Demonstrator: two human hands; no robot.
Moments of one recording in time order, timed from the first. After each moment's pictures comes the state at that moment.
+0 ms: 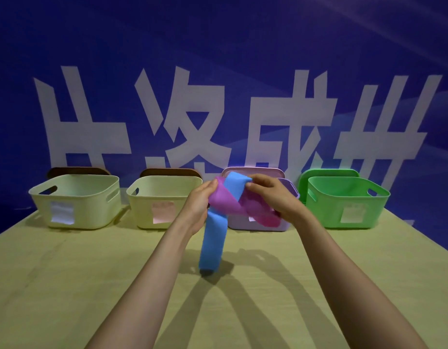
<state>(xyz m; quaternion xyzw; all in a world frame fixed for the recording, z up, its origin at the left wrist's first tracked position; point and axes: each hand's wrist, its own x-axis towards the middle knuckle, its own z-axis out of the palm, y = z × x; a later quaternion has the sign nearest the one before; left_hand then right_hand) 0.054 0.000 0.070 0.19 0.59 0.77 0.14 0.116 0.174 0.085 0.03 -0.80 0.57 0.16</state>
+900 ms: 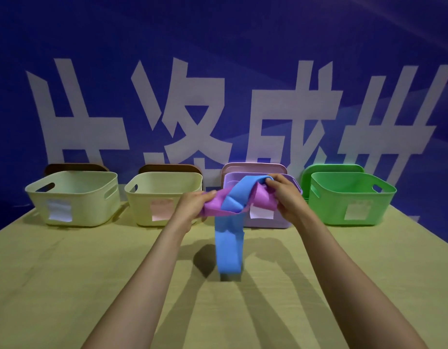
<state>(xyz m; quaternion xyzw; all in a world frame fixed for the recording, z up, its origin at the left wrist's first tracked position) 0.025 -0.008 0.050 0.09 0.74 0.66 0.11 0.093 0.197 0.063 -0.14 -0.67 0.70 0.19</state>
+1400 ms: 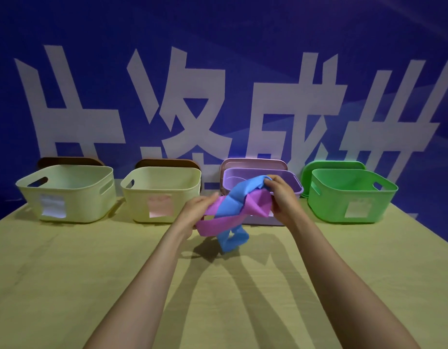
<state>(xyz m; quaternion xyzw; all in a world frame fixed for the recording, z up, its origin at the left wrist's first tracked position) 0.003 0.000 0.011 0.10 0.75 0.64 0.14 0.078 0.192 0.047 -0.16 -0.61 0.74 0.22</state>
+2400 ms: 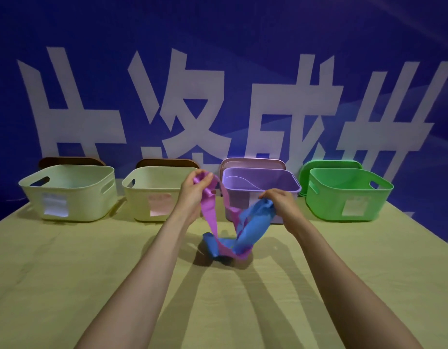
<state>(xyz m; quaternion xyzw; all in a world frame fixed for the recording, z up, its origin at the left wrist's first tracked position) 0.014 0.003 0.049 0.14 0.56 0.82 0.08 0.095 0.198 0.029 -0.19 -0.74 0.62 0.21</state>
